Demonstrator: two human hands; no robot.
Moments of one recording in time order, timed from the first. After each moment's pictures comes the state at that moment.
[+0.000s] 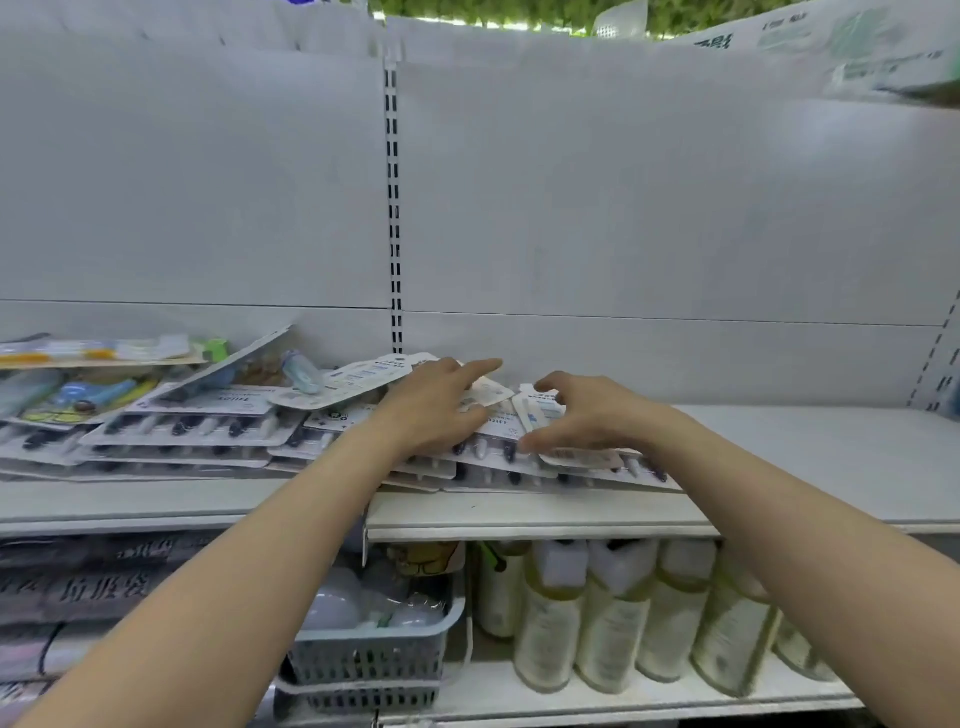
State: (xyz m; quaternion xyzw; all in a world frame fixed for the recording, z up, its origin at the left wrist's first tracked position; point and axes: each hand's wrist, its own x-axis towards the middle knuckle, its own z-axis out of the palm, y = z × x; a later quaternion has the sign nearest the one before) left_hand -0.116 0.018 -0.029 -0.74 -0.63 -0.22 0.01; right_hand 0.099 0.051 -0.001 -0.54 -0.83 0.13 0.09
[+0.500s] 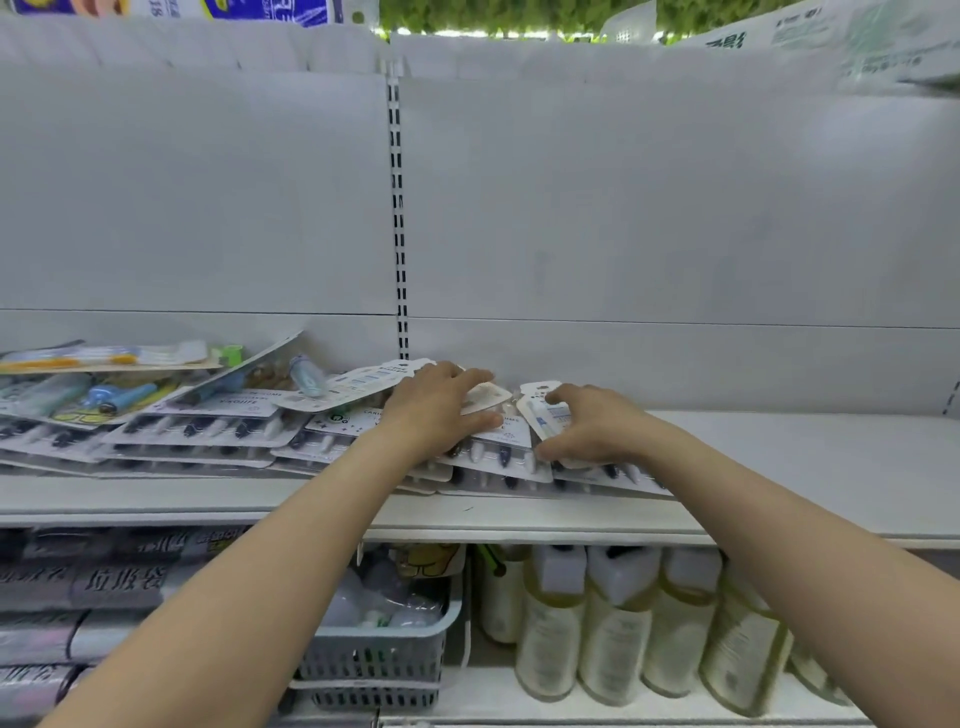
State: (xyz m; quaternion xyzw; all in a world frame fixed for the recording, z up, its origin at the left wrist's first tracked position) left_hand -0.104 0.024 -0.033 -0.70 -0.68 -0.18 0.08; right_hand 0.109 0.063 -0.014 -0.53 -0.83 0.10 0.10
